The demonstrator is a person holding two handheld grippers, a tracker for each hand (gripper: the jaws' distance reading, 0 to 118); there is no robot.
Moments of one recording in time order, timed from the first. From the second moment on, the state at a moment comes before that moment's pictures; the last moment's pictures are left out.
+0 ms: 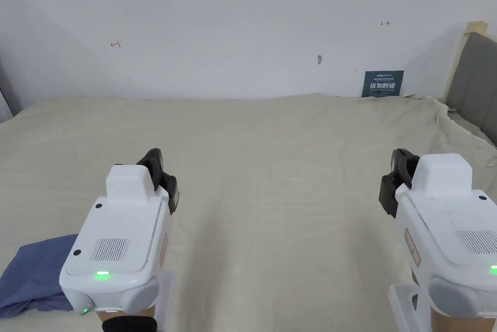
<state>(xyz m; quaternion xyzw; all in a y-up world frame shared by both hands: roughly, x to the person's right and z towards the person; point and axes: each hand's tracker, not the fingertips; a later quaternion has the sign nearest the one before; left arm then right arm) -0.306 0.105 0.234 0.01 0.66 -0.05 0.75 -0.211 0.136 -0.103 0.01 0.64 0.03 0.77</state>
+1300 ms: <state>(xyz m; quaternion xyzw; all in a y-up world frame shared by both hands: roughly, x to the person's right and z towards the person) -0.312 0.105 0.225 0.00 0.65 -0.05 0.76 -0.213 0.133 -0.100 0.00 0.64 0.03 0.77</state>
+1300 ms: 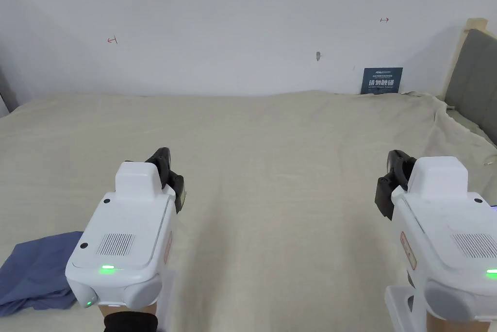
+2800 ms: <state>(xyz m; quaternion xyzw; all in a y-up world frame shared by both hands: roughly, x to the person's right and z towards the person) -0.312 0.104 0.226 0.00 0.65 -0.04 0.76 -0.210 0.137 -0.100 0.01 0.64 0.04 0.76</state>
